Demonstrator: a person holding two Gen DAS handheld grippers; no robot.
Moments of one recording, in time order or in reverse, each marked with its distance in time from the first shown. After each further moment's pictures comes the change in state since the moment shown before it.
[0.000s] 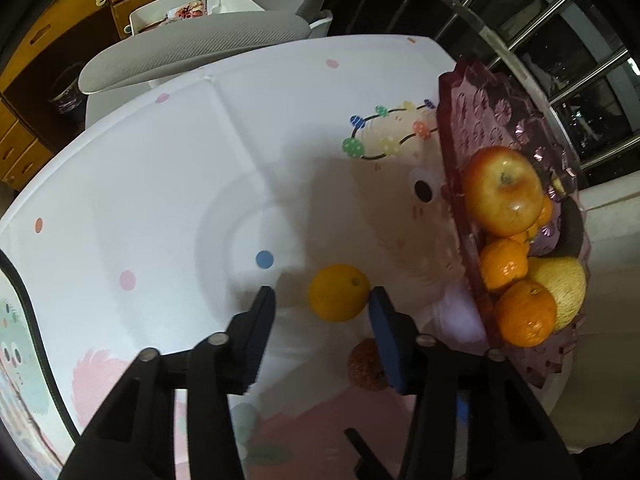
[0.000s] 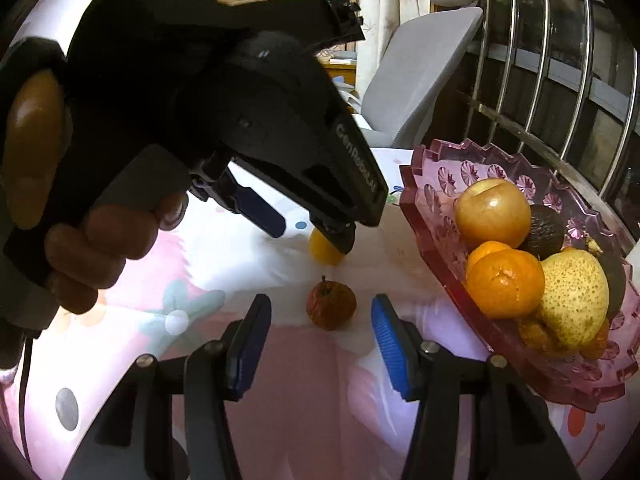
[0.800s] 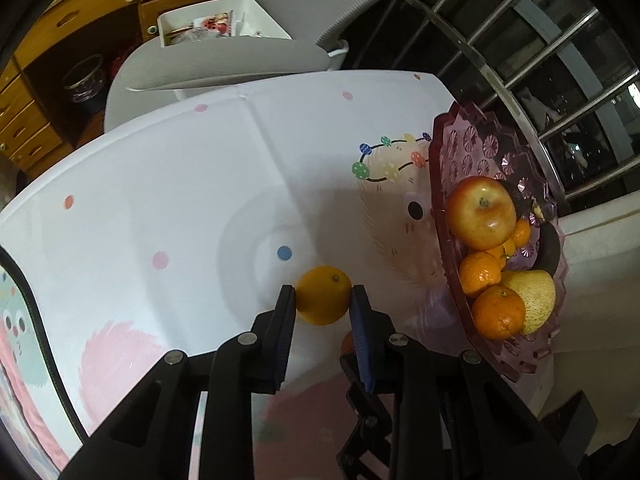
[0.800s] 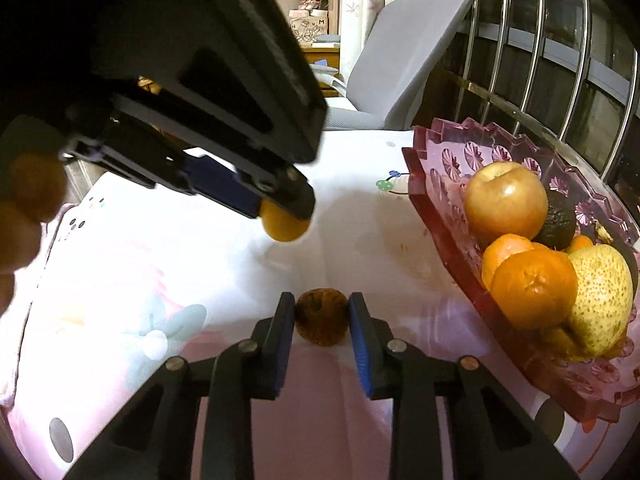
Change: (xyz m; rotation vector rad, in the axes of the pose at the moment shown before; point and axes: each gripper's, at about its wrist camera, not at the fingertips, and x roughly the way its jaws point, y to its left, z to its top) left arm -0.040 0.006 -0.014 -0.091 -0.081 -0.022; right arm 0.024 0.001 0.009 0.049 0.062 -0.014
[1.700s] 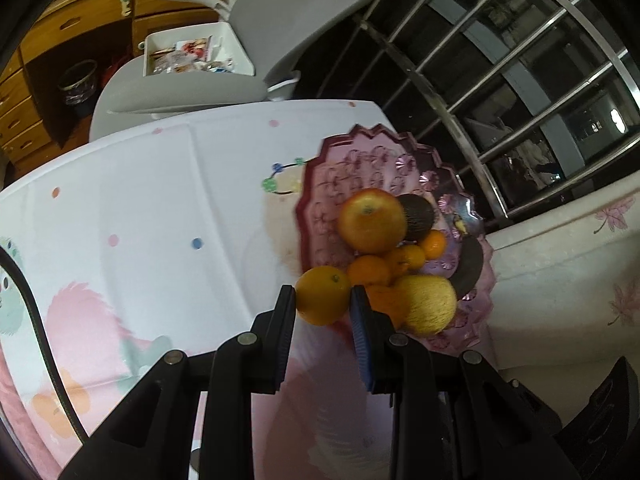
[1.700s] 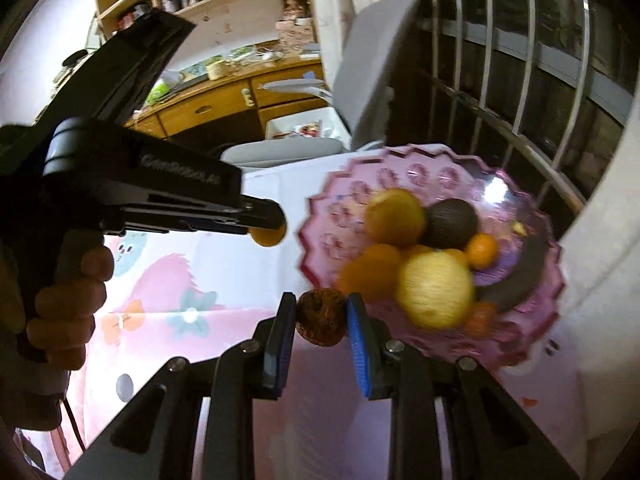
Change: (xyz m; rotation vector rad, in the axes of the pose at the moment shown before) left arm -0.050 -0.077 -0.021 -0.030 -0.099 -0.105; right arm -0.109 -0.101 0.021 0.093 0.038 0.067
